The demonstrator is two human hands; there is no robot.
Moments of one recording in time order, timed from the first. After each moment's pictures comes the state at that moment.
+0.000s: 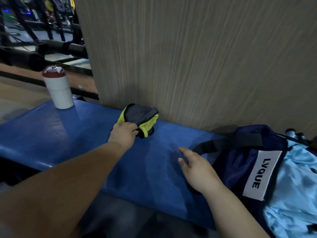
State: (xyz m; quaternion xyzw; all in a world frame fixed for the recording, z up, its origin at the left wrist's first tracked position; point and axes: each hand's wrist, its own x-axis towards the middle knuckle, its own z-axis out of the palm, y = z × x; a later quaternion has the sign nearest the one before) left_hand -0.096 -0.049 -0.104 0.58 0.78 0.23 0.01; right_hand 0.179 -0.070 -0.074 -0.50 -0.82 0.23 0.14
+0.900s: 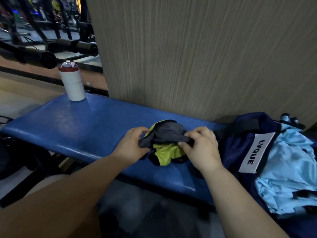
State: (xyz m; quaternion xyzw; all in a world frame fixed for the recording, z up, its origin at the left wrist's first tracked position) left_hand -0.044 -0.152 -0.097 0.57 0.69 0.39 0.21; right_hand 0.178 -0.084 -0.071 -0.50 -0.81 0.10 0.29
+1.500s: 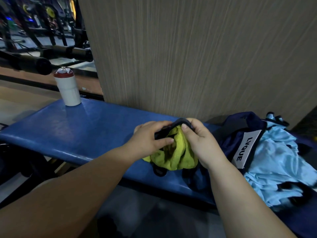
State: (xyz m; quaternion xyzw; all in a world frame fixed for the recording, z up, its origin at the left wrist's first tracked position) left_hand 0.005 -0.140 -0.047 0.68 0.62 0.36 0.12; right_hand 0.188 -0.095 -0.036 -0.34 -0.70 0.47 0.41
